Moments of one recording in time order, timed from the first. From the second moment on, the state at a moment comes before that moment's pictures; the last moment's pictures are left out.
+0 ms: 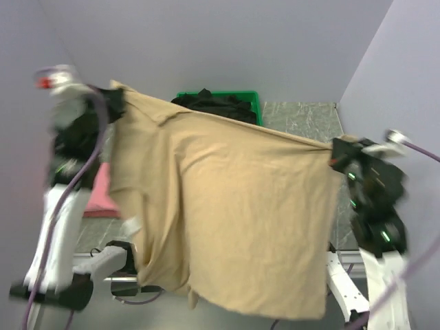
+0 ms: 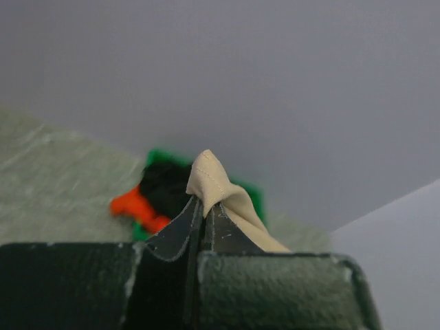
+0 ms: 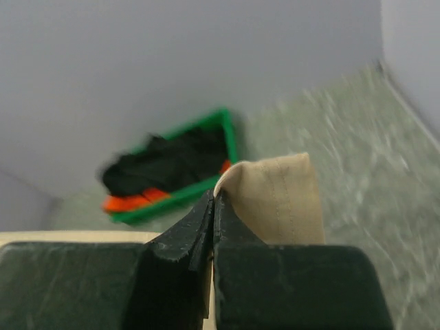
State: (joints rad) left arm -0.16 0.96 1.52 -0.41 -0.18 -0.61; right arm 0.11 0.58 1.24 -0.60 0.19 0.46
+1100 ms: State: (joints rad) left arm -0.16 1.71 1.35 -0.11 -0.08 -0.47; right arm 0.04 1.40 1.04 -0.20 0.32 0.35
